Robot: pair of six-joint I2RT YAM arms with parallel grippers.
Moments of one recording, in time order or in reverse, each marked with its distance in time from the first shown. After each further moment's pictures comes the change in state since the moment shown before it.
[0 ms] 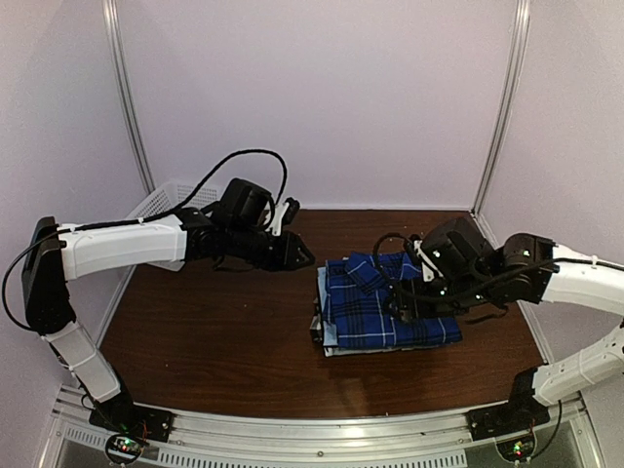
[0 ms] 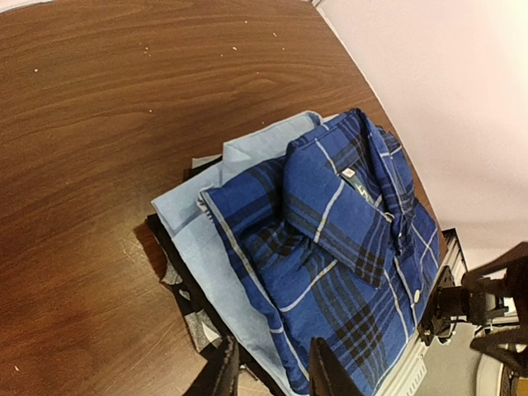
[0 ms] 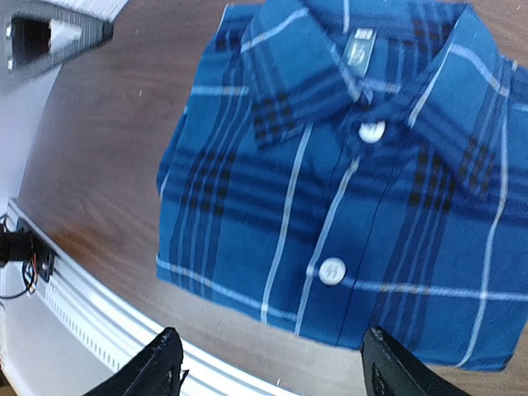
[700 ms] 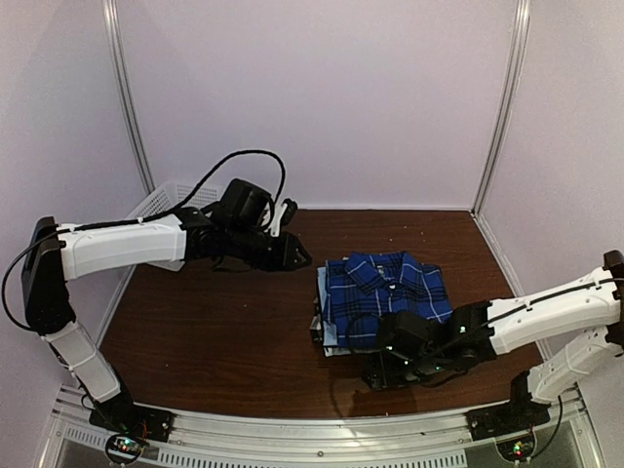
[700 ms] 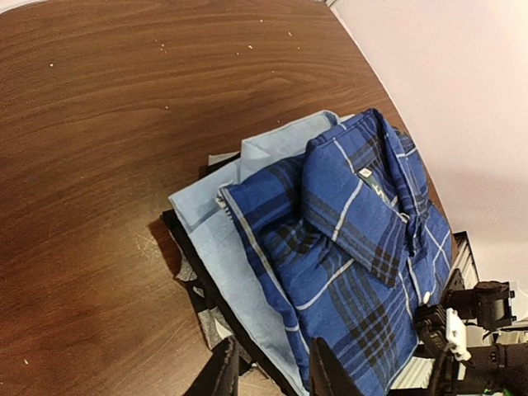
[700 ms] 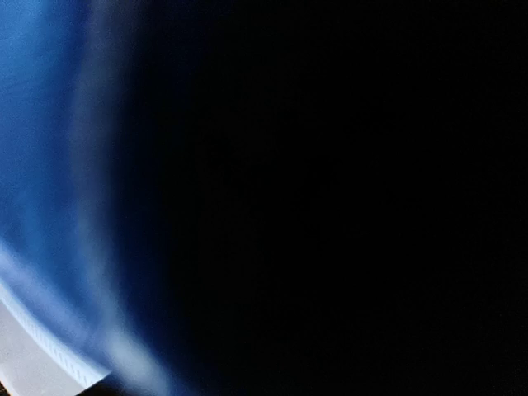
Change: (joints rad) left arm 0.003 -0.001 0.001 -0.019 -0.032 0.003; right arm 0.251 0.166 -0.314 0.270 -0.043 0.333
